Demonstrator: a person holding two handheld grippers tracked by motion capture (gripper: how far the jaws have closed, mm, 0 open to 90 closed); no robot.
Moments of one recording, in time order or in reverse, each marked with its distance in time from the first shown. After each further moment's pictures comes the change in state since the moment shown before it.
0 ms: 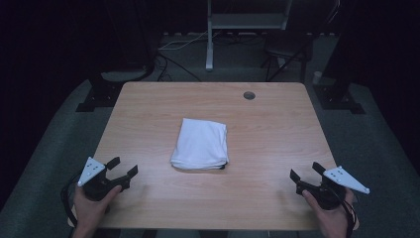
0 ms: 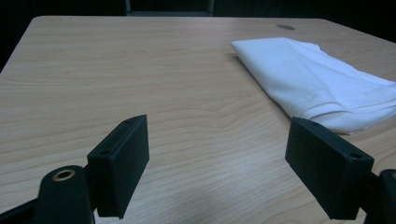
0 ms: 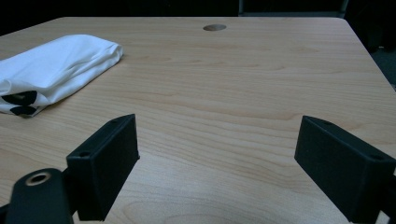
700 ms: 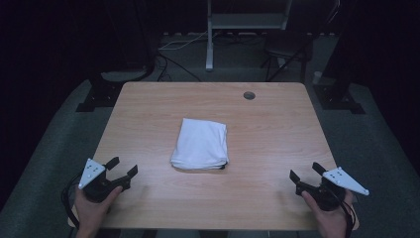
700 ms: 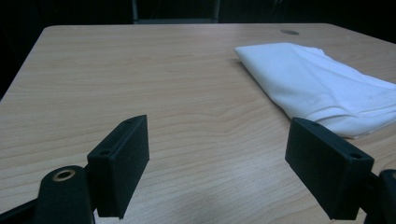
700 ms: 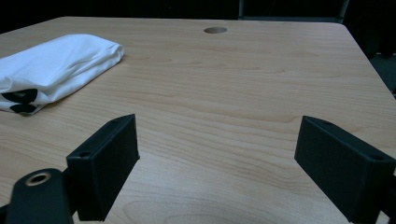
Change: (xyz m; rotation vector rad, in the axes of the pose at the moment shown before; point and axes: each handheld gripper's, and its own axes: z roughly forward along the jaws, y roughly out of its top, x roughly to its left) left arm -0.004 -0.001 -0.003 -0.029 0.031 0.013; right arm 0.002 -0.001 -0.001 -0.013 -0.002 -0.022
